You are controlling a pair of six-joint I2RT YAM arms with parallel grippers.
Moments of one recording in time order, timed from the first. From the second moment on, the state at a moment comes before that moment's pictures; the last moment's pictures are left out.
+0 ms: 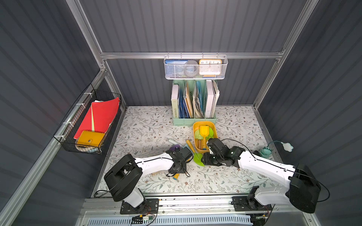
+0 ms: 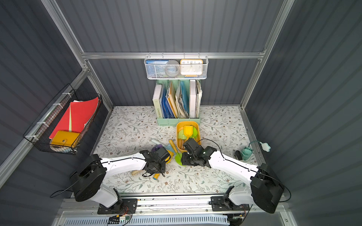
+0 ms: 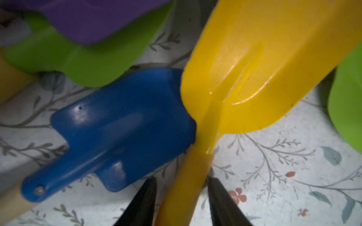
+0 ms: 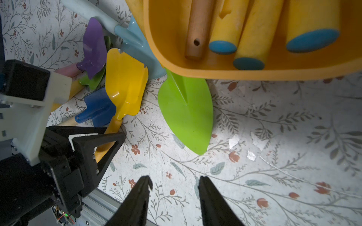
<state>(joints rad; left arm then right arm) -0.86 1.58 0.84 -0.62 -0.09 -0.88 0.79 1.32 0.84 -0.54 -0.08 0.79</state>
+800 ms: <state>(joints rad) -0.89 1.57 0.86 -0.57 -0.04 -0.89 0.79 1.28 0.79 -0.51 -0.04 0.81</state>
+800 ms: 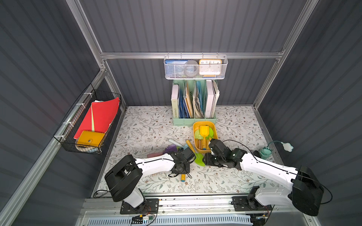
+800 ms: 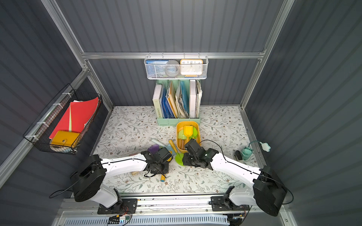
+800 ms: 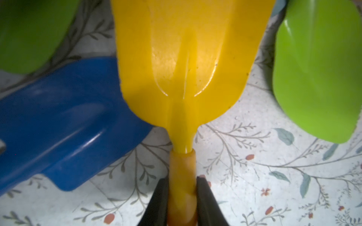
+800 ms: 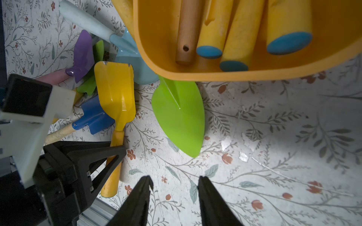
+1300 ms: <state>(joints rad) -0.89 1.54 0.97 -0.57 -0.03 -0.90 0.78 1.23 0.79 -0.53 0.00 0.81</state>
